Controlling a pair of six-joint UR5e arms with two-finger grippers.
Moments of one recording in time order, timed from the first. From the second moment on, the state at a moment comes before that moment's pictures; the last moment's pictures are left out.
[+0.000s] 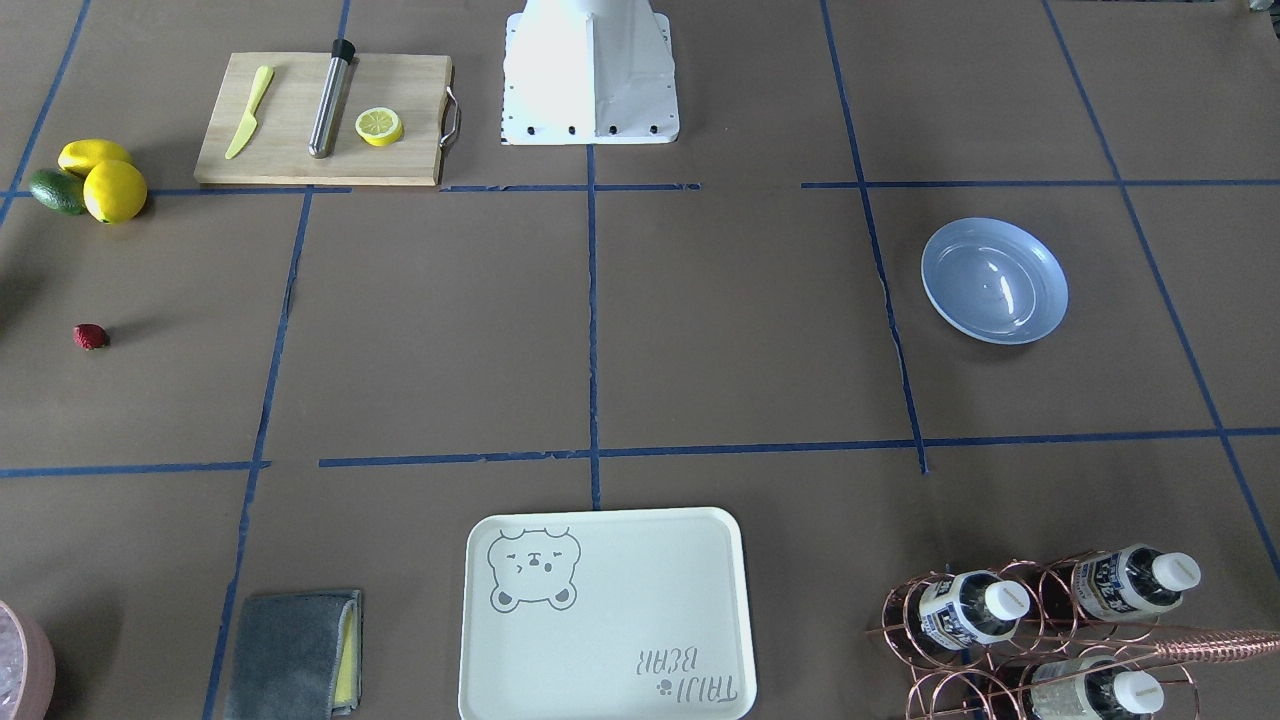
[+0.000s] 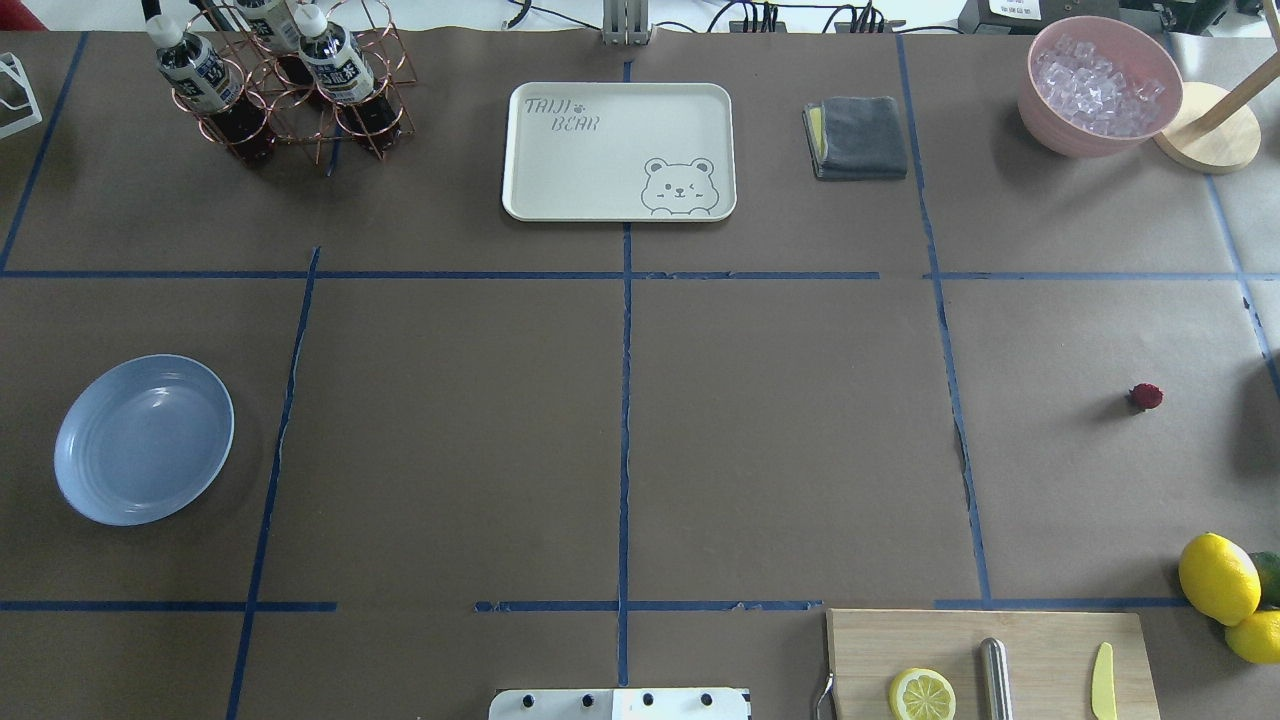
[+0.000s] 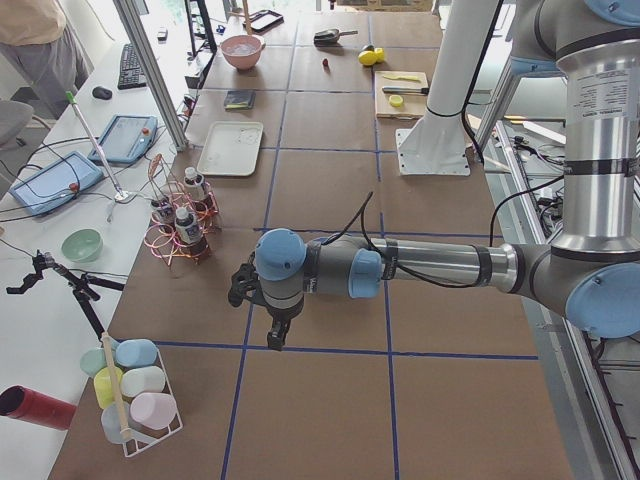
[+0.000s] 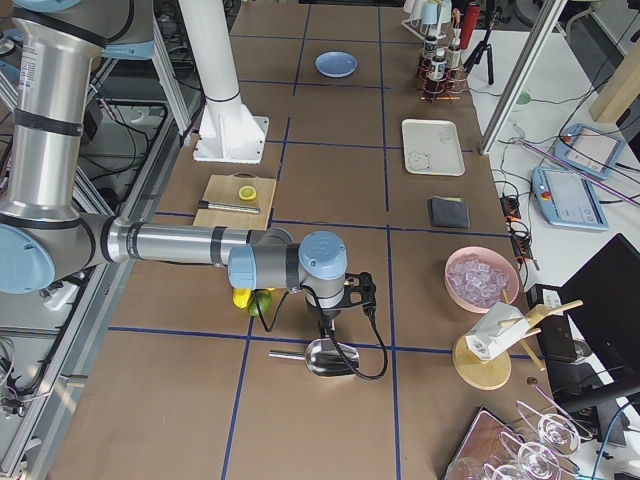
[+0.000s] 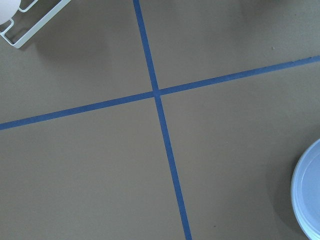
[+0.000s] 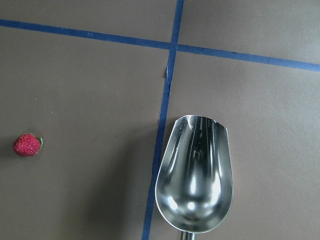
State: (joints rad) left arm -1.59 -1.49 -1.71 -1.60 -2.41 0.18; right arm 1.55 -1.79 1.77 -1.49 2.33 -0.07
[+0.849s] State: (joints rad) left arm -1.58 -1.49 -1.70 -1.66 -2.40 0.18; right arm 1.55 -1.79 1.77 -1.49 2.33 -0.07
